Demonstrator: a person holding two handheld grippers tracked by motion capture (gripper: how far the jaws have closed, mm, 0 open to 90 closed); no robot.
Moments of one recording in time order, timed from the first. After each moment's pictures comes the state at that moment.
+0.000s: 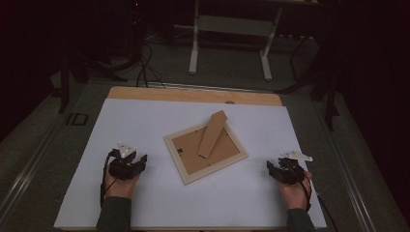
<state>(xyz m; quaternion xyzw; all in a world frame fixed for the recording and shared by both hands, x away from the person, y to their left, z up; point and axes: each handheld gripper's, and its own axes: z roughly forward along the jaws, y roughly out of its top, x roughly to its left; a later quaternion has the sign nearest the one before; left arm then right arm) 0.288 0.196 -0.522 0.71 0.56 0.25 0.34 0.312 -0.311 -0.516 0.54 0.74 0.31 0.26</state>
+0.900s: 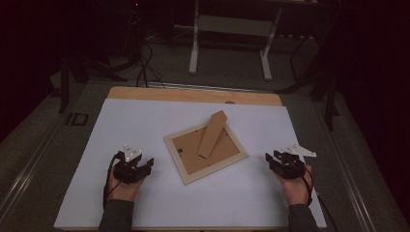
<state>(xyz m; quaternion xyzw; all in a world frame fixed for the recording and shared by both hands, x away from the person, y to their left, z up) 0.280 0.183 -0.520 0.73 0.53 0.24 0.36 0.316 -0.301 -0.486 0.50 0.74 0.36 0.26</state>
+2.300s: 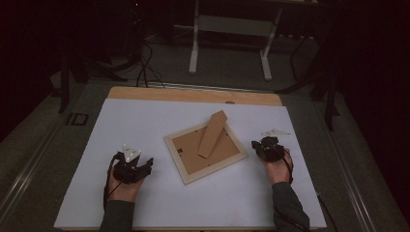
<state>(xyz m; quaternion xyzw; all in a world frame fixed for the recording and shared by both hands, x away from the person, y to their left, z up) 0.278 0.181 -0.519 0.72 0.54 0.25 0.35 0.375 -0.260 -0.501 0.49 0.77 0.36 0.21</state>
